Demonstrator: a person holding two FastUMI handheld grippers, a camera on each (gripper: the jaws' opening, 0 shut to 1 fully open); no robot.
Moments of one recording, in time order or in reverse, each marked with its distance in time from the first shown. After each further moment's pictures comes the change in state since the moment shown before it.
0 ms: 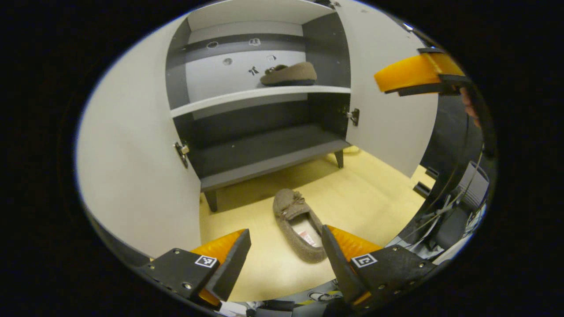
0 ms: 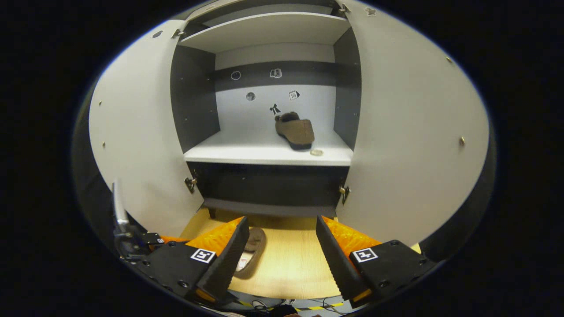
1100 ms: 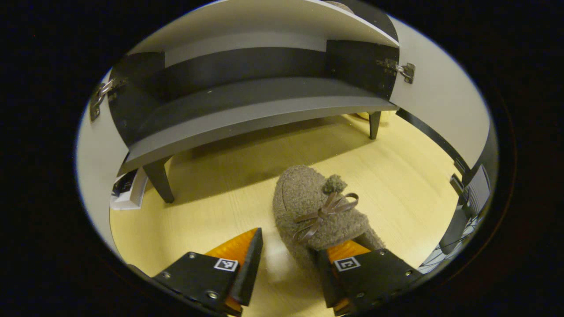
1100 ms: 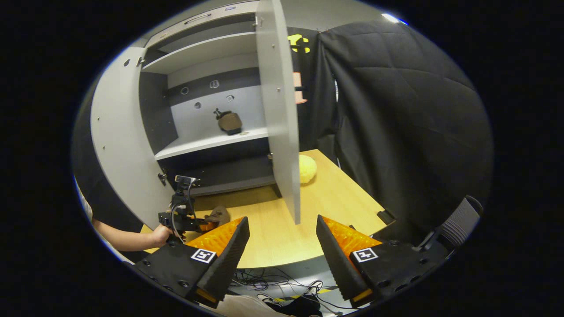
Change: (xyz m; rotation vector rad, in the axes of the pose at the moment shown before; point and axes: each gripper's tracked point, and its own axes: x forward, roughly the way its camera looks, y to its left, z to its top) left arm 0.169 0.019 -0.054 -0.089 0.211 -0.049; right arm -0.131 -0.109 -0.088 0.248 -0.031 -0.275
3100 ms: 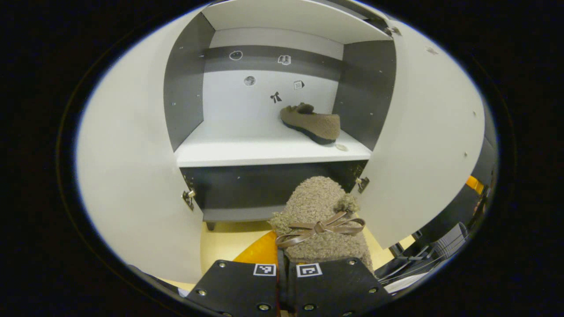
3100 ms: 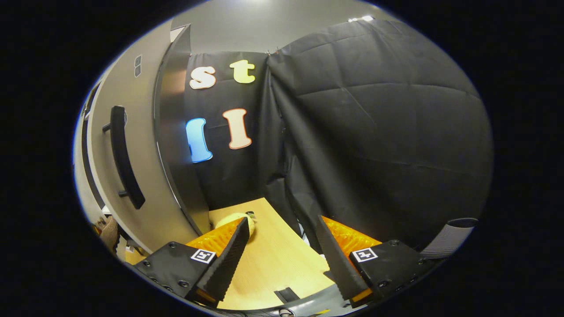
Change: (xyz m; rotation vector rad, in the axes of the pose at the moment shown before) left arm -0.005 0.037 0.125 -0.188 -0.276 0.128; right arm 0.109 -0.199 0.178 0.058 -0.253 -0.137
